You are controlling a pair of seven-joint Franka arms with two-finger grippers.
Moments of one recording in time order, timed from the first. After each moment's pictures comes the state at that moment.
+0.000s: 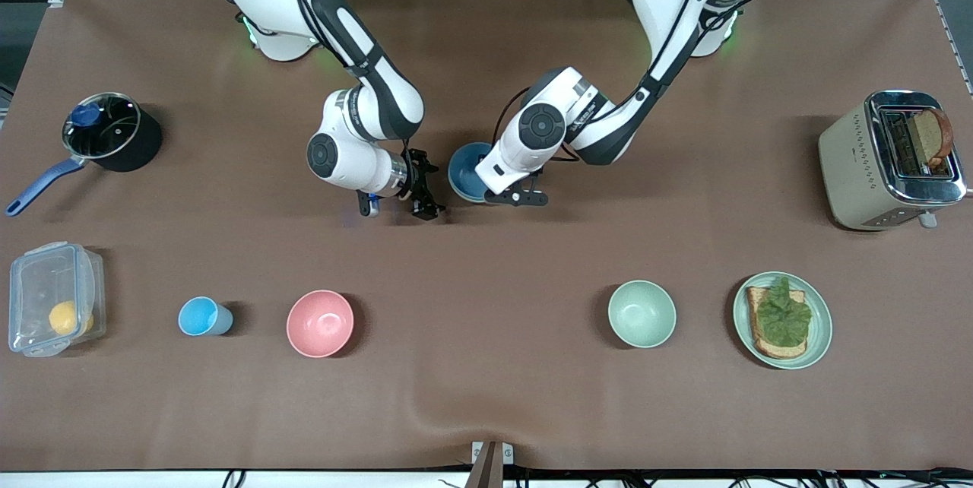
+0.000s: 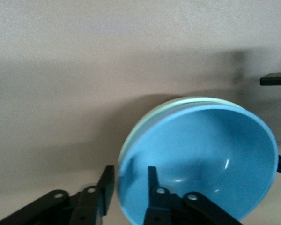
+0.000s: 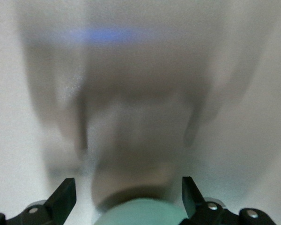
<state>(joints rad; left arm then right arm) -0.49 0.61 -0.35 -1.79 -0.10 2.32 -0.67 0.57 0.51 0.06 -2.06 0.84 2.52 1.32</state>
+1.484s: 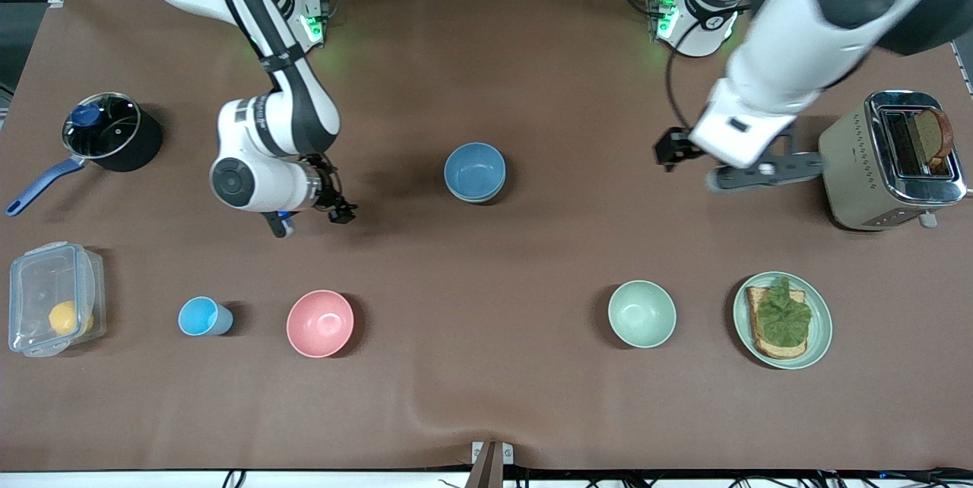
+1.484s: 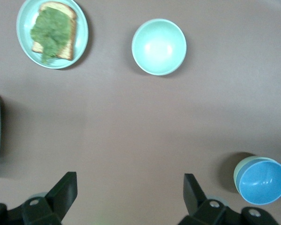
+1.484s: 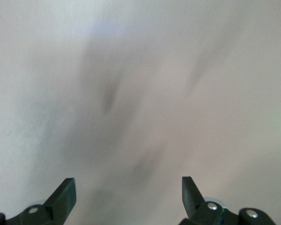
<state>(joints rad) -0.07 0.16 -0.33 -1.49 0.08 1.61 -0.56 0.55 0.35 -0.26 -2.05 0.33 2.05 1.13</state>
